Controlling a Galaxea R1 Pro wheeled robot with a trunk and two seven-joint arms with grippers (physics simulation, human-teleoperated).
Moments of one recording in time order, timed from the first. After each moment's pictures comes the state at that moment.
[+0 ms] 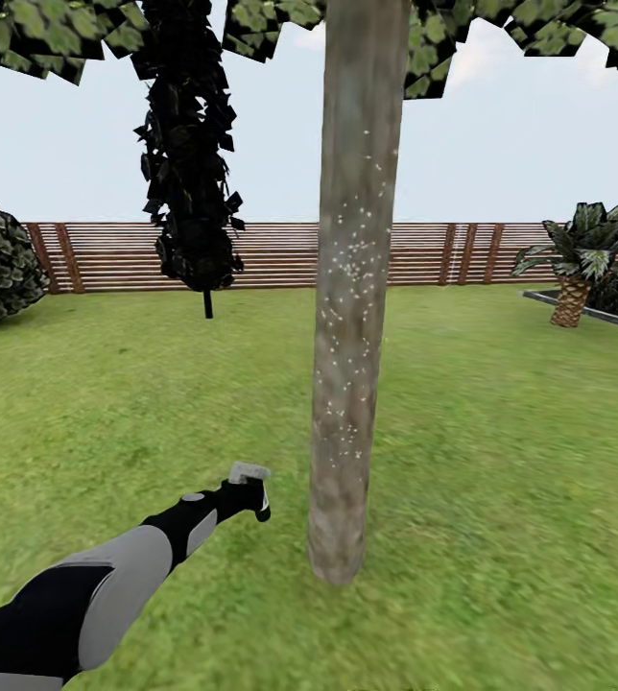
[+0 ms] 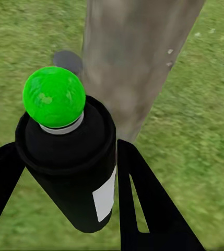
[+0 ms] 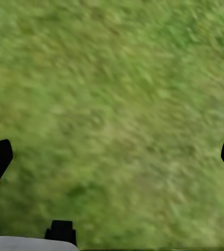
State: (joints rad) left arm -0.97 -0.06 0.03 -0.03 -0.08 -0.07 -0.34; right arm -0.34 -0.03 -0.31 0.06 0.52 -0.34 -0.18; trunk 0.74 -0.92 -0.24
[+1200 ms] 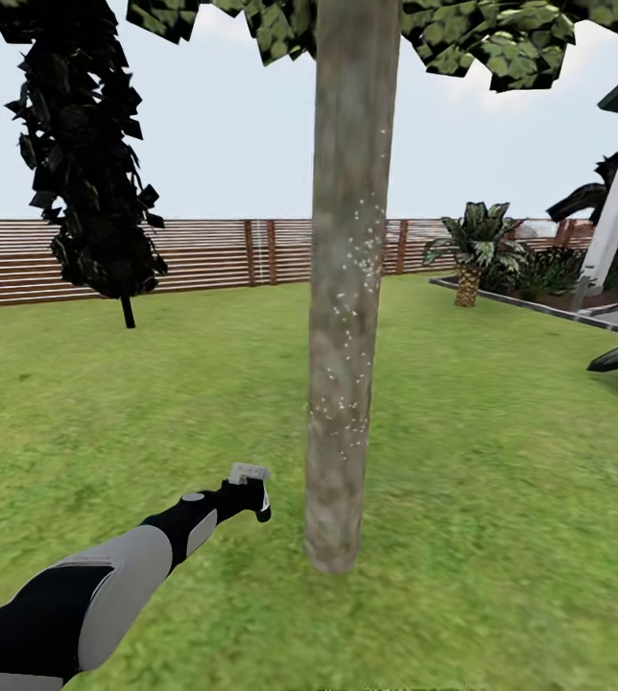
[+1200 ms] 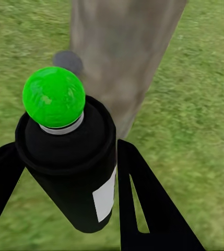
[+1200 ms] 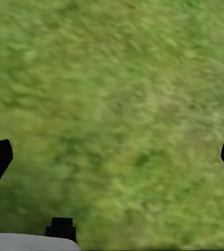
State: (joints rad) left arm -0.97 -0.06 0.03 -0.03 -0.08 -0.07 -0.35; right arm -0.34 -0.03 -0.31 0.06 0.52 -0.34 -0.18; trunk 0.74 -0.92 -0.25
